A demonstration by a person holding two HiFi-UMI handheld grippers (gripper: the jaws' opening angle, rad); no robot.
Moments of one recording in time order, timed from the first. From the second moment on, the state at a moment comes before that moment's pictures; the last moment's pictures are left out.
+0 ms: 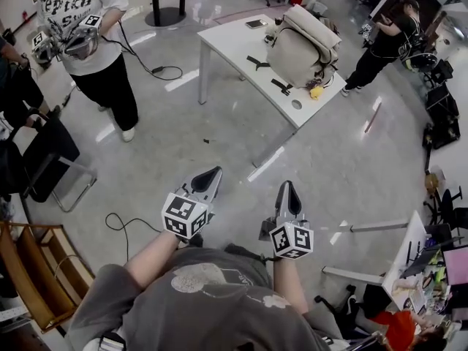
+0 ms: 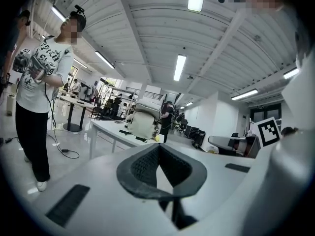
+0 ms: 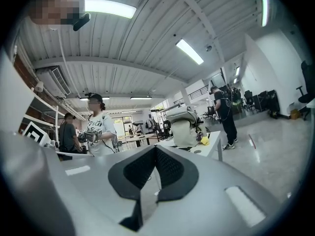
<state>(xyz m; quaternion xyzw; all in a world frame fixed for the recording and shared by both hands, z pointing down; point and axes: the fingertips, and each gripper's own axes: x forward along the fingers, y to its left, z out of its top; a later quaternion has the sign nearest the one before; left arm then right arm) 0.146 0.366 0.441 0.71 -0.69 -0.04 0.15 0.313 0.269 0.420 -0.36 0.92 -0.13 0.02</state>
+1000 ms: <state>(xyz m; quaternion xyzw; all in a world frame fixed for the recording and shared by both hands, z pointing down) 0.046 0.153 0.459 0.65 -0.75 -0.03 0.14 0.194 0.023 0.439 -0.29 0.95 -0.12 0.01</state>
